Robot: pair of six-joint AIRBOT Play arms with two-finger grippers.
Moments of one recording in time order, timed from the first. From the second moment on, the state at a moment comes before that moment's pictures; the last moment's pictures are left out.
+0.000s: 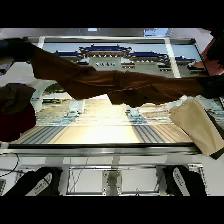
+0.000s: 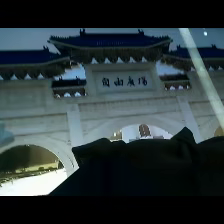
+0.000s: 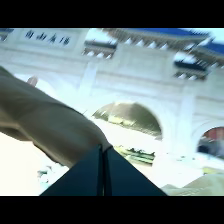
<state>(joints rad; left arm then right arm) -0.04 -0.95 1.66 1.39 -1.14 -1.49 -0.33 -0.63 1.27 -1.07 1.21 1.10</state>
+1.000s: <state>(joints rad) -0.04 -1.42 1.28 1.51 -1.34 -1.54 -0.23 -1.05 0.99 -0.68 0.75 1.11</state>
